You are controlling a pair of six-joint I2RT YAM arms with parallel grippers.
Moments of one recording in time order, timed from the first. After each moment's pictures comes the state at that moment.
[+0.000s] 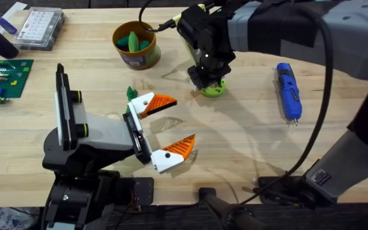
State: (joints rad) left arm -0.09 0.00 0.01 -0.10 1.06 -0.06; right arm 0.66 1.94 1.45 -0.92 0.10 0.16
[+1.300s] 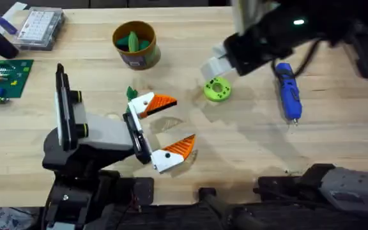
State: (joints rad) left arm -0.09 0.00 0.01 -0.10 1.06 -0.06; right arm 0.66 1.42 1.44 -1.14 0.10 0.16
